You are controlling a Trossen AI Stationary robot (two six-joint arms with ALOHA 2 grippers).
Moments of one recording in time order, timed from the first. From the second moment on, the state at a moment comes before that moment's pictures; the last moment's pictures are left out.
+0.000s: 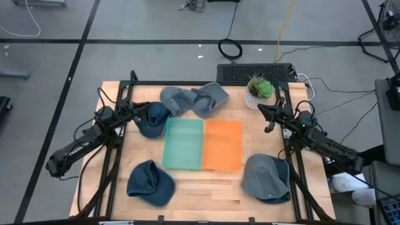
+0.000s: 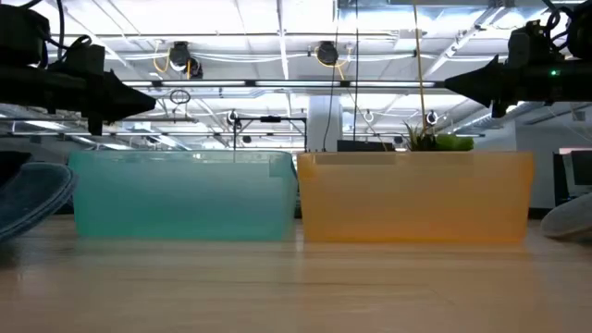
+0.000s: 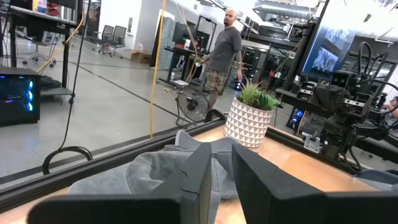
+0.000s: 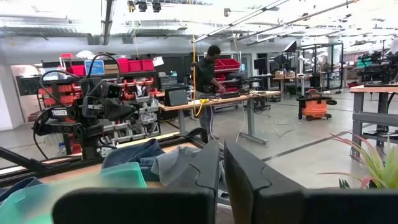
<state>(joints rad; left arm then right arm) 0.67 0.01 0.01 0.06 0.13 -0.27 -0.52 0.01 0.02 0.19 -0.05 0.11</state>
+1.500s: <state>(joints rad) 0.67 0.01 0.03 0.07 0.21 -0.38 -0.52 0.01 0.02 0.19 -0.05 0.11</state>
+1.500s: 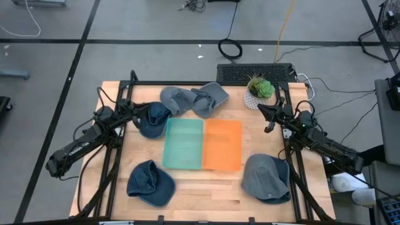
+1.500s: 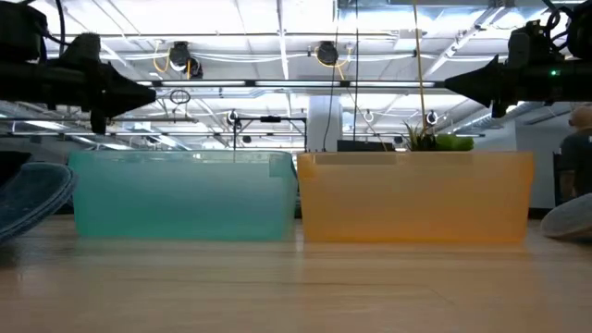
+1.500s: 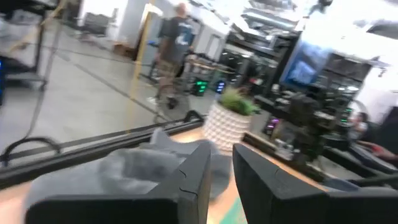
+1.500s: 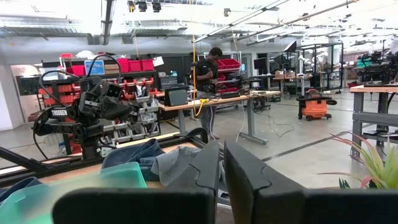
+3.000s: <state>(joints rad) 0.36 0.91 1.37 -0.92 0.05 -0.40 -0.52 0.01 0.02 0.19 -0.05 0.11</state>
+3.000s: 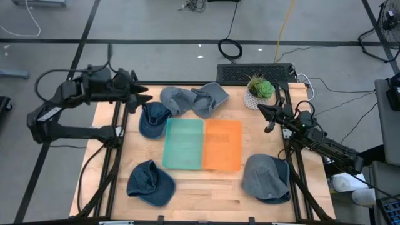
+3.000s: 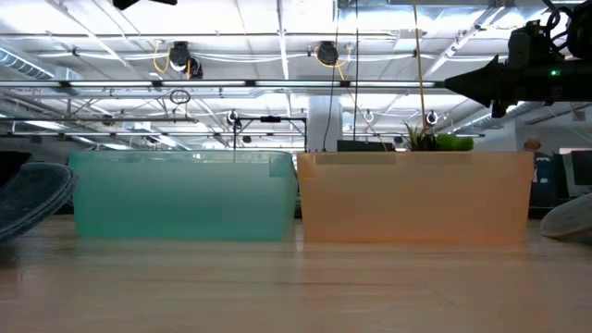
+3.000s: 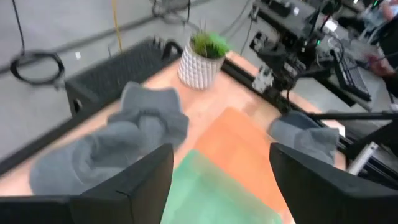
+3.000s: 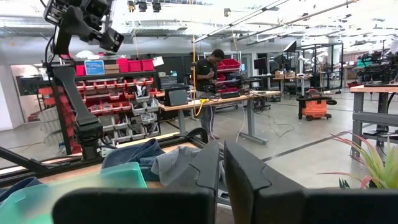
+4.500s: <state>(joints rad) 0.48 1.23 1.43 -1.57 0.02 -0.64 -0.52 0.01 0.02 0.19 -0.05 0.11</state>
